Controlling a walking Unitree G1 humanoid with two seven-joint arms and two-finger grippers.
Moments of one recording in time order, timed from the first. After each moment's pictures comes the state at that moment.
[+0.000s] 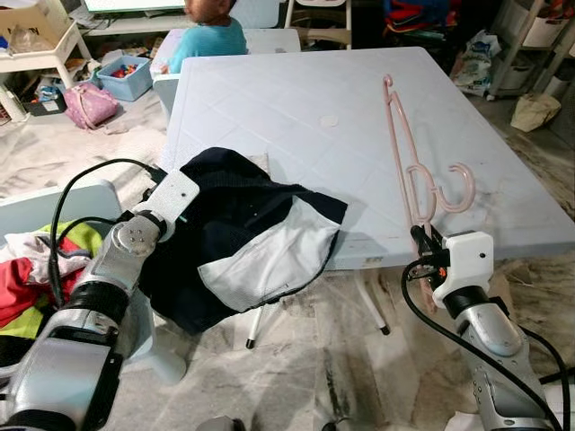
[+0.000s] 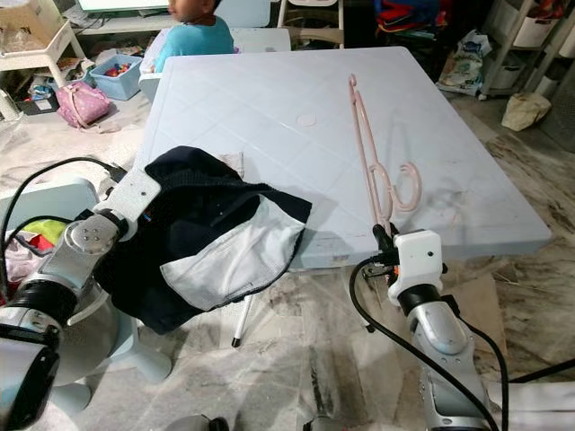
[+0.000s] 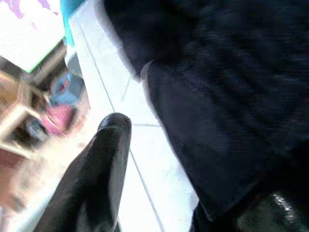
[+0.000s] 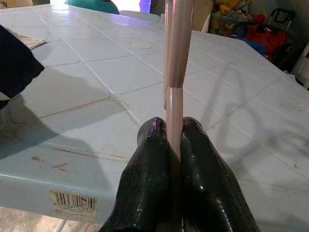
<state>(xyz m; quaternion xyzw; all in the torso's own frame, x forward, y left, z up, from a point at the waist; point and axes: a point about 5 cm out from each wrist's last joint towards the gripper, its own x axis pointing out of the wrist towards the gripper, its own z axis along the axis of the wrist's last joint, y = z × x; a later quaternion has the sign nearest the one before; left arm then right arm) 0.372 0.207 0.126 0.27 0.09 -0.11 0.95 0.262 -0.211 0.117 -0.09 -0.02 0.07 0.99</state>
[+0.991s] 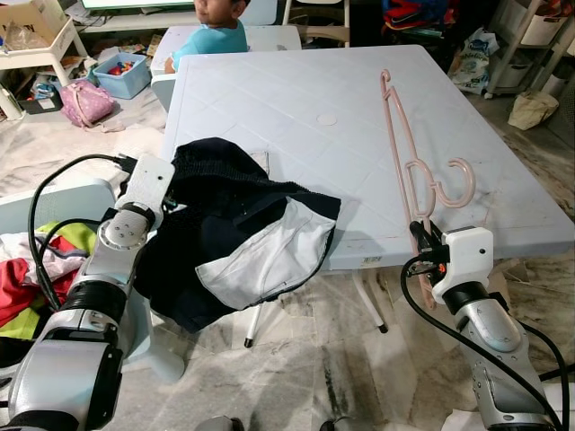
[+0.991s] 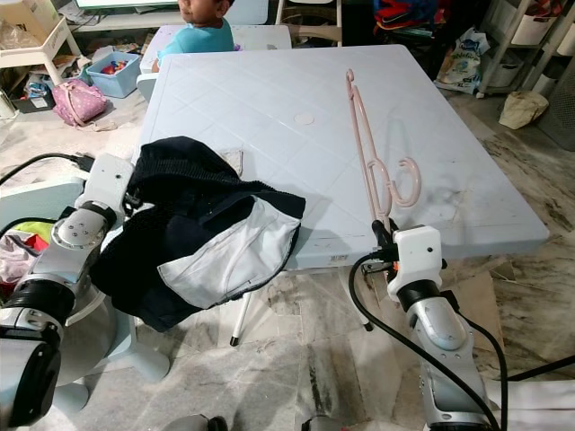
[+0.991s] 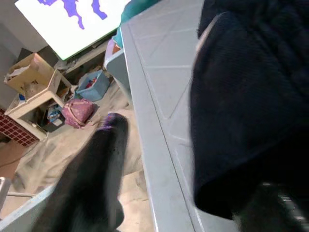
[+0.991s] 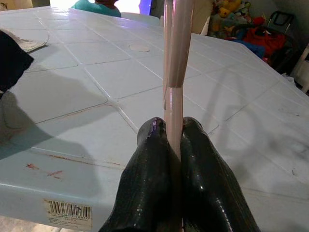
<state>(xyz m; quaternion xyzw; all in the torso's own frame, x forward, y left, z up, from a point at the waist) 0.374 0.222 0.143 0.22 0.03 -0.02 0.98 0.266 -0.210 0.121 -0.10 -0.03 0.07 0.99</state>
